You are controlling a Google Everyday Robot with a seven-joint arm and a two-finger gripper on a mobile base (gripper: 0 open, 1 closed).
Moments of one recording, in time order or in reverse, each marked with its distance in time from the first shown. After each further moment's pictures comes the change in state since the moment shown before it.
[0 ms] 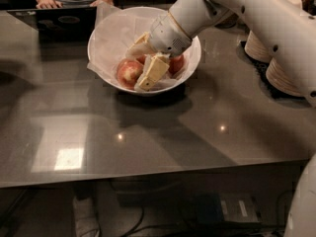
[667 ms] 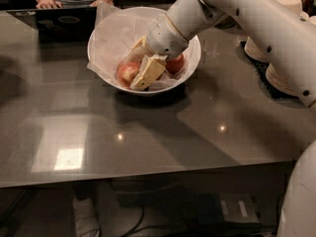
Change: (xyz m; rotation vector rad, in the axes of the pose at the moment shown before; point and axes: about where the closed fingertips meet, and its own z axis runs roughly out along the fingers) arm 0.003 -0.003 0.007 -0.013 -0.008 0.007
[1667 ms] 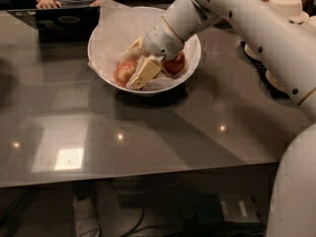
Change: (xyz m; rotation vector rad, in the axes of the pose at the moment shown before) arm 0.006 -0.008 0.009 -0.013 -0.011 0.009
